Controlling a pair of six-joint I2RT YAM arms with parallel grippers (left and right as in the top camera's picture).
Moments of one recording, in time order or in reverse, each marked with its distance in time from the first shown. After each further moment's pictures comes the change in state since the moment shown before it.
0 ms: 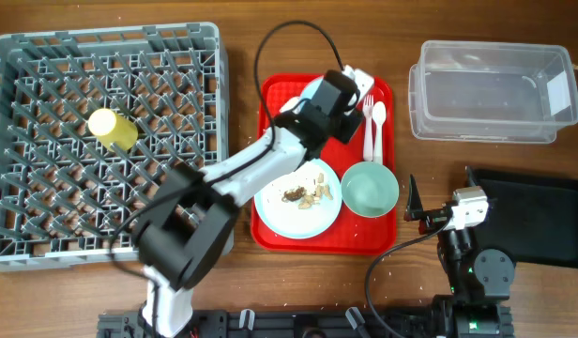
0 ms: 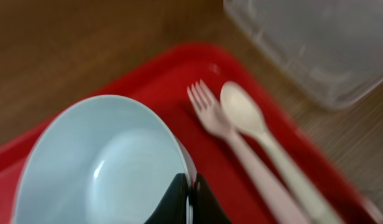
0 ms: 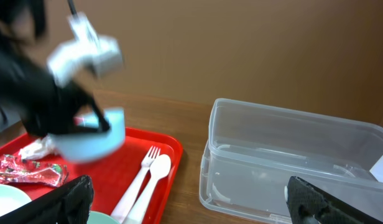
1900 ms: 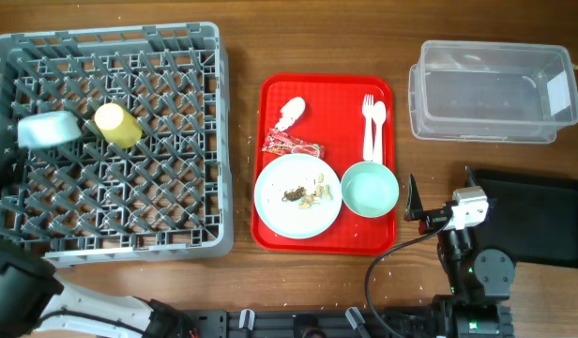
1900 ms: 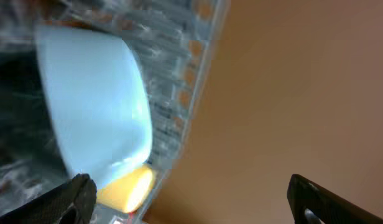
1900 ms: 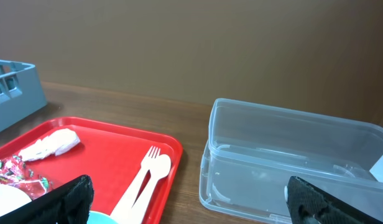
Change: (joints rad) left arm 1.759 -0.071 0.001 -0.445 1.170 -0.808; right arm 0.000 0.000 0.000 0.000 0.000 0.000
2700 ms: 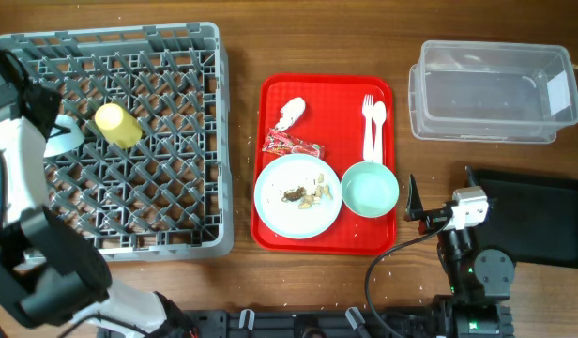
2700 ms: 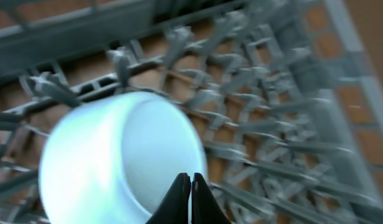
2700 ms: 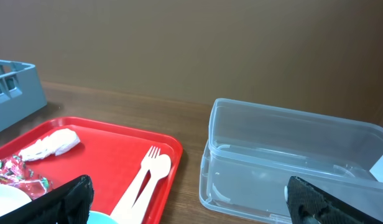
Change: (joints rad) left arm -0.554 -0.160 -0.004 -0.010 -1.310 0.148; right arm 0.000 0.000 0.000 0.000 0.000 0.000
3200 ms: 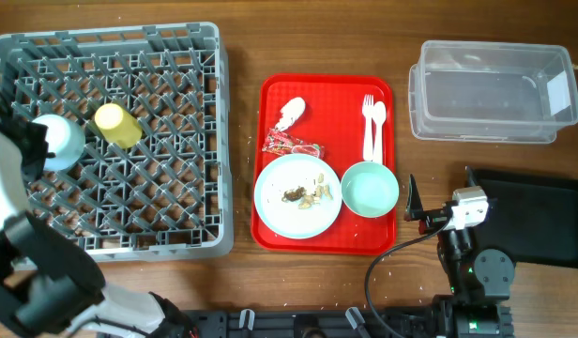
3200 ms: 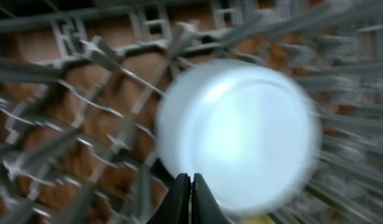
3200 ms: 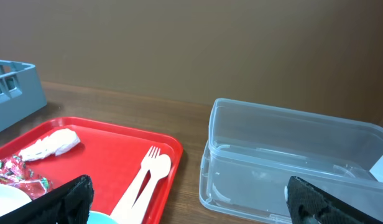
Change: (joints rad) left arm 0.123 -0.010 -0.001 -0.240 0.048 -0.091; right arm 0.000 0.000 0.000 0.000 0.000 0.000
